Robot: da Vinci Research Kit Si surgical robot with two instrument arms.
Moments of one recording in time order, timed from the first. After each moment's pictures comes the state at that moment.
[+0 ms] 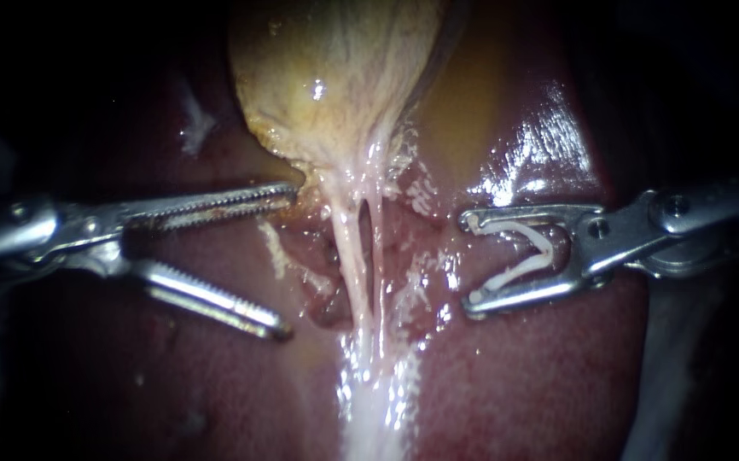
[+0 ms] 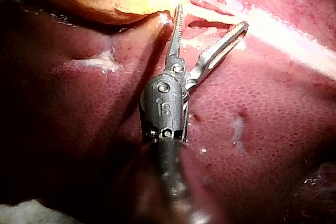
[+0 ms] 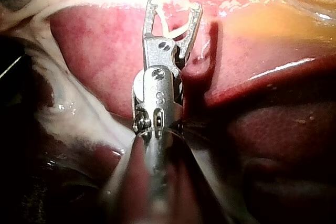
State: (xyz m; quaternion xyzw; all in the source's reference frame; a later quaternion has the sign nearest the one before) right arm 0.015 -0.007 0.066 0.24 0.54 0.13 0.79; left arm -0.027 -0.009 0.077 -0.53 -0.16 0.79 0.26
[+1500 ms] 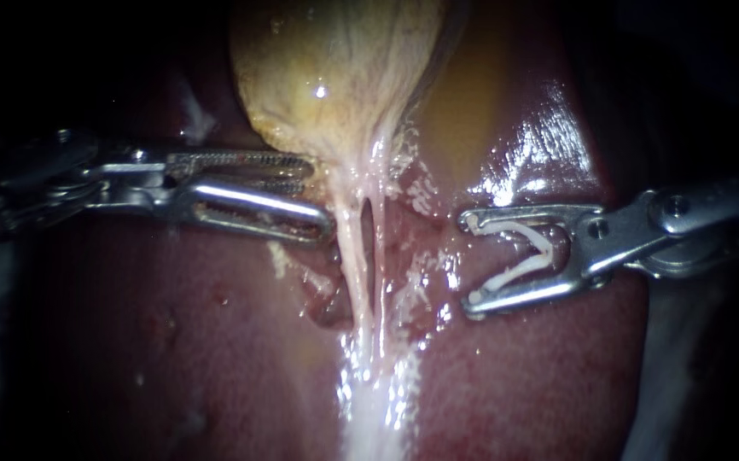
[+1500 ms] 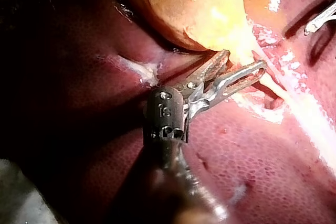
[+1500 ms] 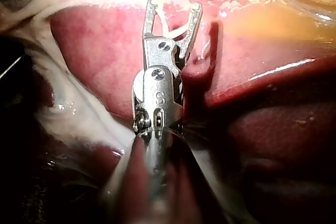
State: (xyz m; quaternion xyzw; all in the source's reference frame) right arm 0.015 -0.007 0.066 0.24 0.54 0.13 0.79; left arm -0.027 -0.004 0.083 -0.44 -0.26 0.73 0.45
